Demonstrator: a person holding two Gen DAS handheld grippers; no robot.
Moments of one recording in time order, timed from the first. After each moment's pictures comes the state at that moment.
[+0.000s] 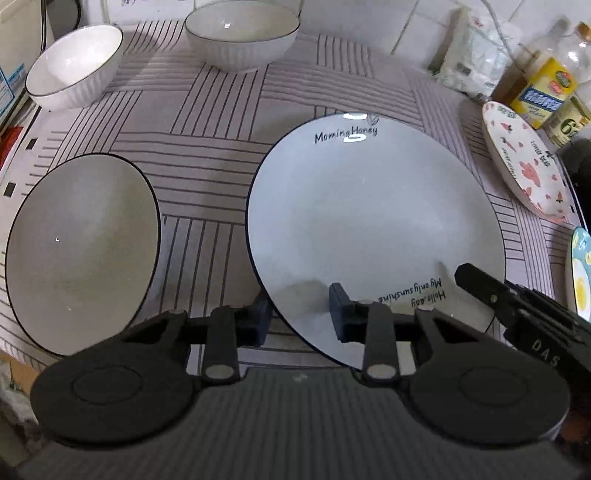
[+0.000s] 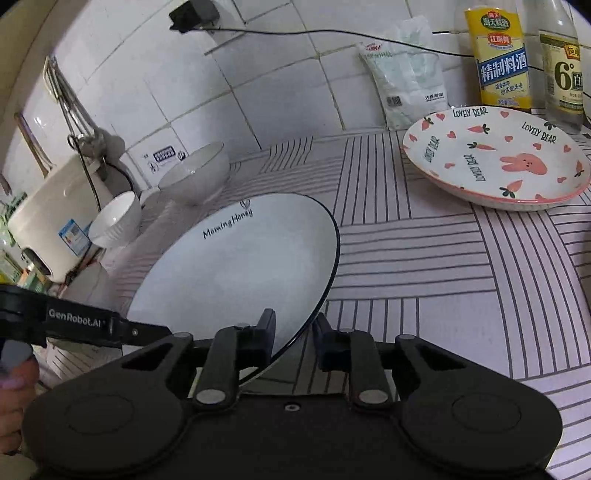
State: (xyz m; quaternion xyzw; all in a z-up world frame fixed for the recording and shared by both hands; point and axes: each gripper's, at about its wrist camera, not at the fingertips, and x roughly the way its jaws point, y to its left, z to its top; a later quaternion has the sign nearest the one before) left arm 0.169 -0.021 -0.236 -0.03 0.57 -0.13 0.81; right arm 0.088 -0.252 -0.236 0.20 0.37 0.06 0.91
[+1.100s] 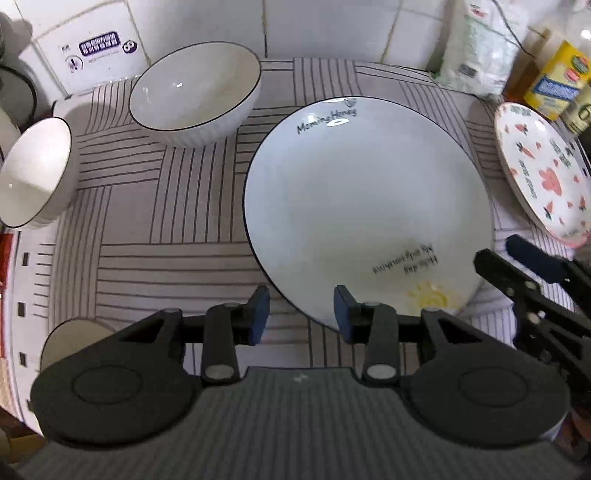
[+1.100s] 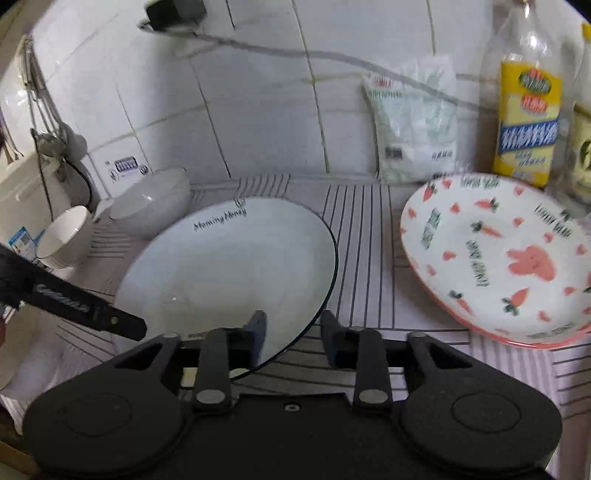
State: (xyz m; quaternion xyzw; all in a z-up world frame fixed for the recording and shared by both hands) left arm 0.245 -0.065 -0.213 0.07 0.57 -0.15 0.81; right arm 0.150 -0.256 -0.218 0.11 0.36 0.02 0.93
